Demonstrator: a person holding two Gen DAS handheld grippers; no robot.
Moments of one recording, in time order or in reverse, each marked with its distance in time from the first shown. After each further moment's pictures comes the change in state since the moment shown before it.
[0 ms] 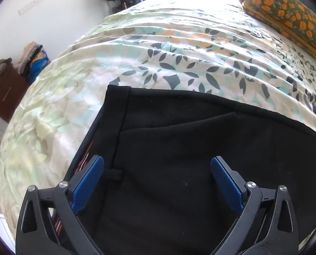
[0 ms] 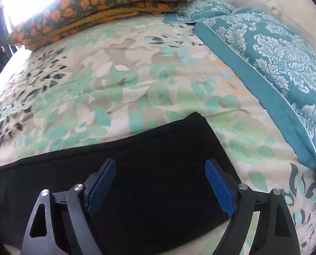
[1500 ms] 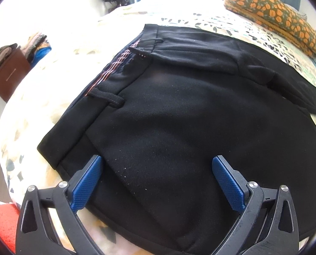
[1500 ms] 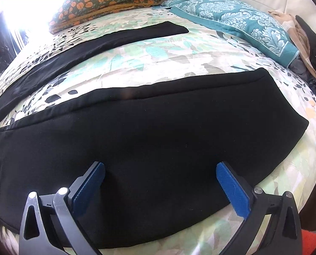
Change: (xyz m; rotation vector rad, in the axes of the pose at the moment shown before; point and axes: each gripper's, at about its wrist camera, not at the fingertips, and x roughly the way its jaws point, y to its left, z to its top) left arm -0.090 0.055 -0.196 0.026 -0.009 -0.057; right arm -0.159 0.023 -0.315 0.123 0.035 -0.078
